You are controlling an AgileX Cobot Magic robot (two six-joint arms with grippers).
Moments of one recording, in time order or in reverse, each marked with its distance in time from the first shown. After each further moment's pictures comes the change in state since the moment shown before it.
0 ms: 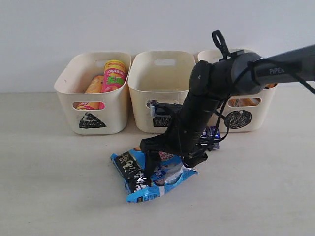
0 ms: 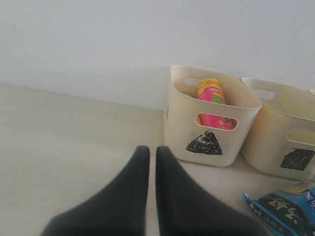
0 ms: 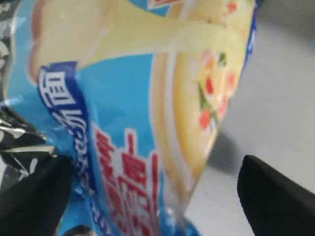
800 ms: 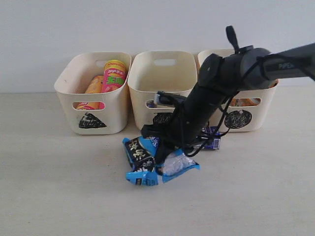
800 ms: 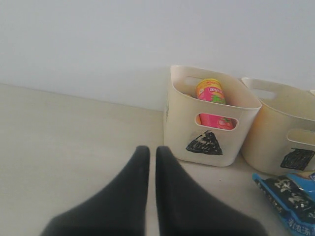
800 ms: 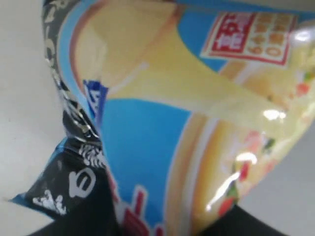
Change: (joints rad) left arm 0.000 0.000 0.000 0.000 0.000 0.000; right arm -0.046 -0.022 -0.001 0.120 -0.028 -0.067
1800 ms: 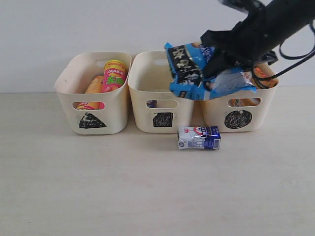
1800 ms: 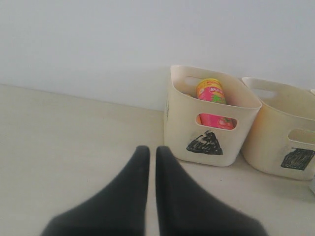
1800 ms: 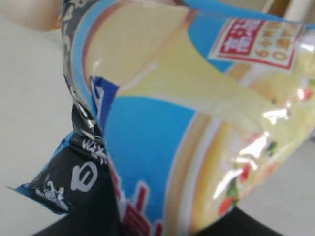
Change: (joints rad) left arm 0.000 0.000 0.000 0.004 0.000 0.000; right arm -0.269 -0.391 0.004 0.032 0.062 -0.149
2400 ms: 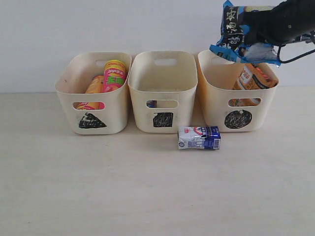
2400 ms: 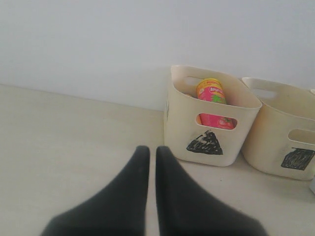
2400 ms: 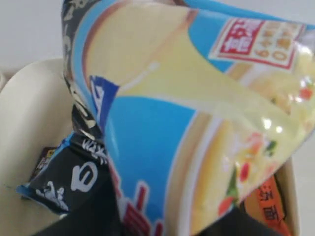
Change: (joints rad) left arm 0.000 0.000 0.000 0.000 0.000 0.000; right arm -0.133 0.074 0.000 -0.008 -0.502 0.010
